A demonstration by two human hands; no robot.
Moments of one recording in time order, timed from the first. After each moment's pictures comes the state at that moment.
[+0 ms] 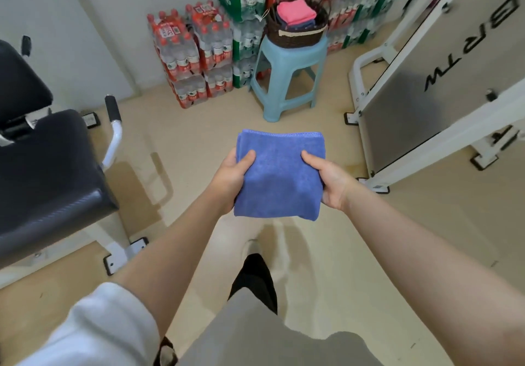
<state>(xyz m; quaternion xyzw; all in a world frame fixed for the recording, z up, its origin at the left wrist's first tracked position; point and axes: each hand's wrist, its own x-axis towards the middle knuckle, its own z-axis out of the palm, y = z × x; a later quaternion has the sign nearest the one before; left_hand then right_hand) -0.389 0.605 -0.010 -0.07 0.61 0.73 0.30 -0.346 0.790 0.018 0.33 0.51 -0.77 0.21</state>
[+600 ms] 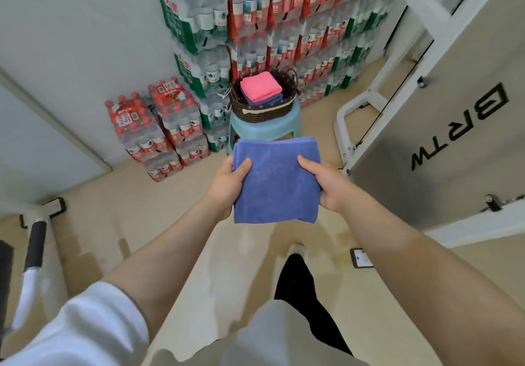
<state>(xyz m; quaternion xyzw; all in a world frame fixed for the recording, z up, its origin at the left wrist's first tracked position) -0.686 0.836 0.014 -0.05 0.66 0.70 0.27 -0.635 1.018 0.031 0.29 0.53 -0.78 0.14</state>
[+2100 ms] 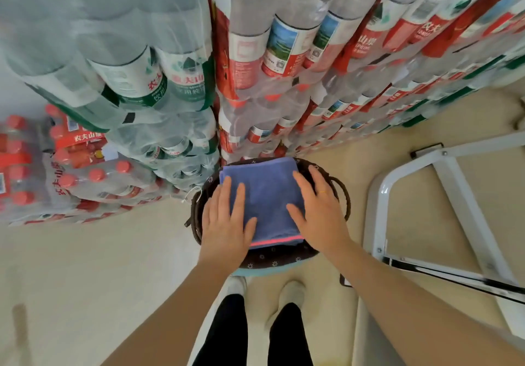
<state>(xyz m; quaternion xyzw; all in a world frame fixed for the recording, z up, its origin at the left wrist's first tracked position) -1.198 1.019 -0.244 0.05 0.97 0.23 0.09 -1.222 1.205 -0.208 0.00 0.97 -0.16 0.17</state>
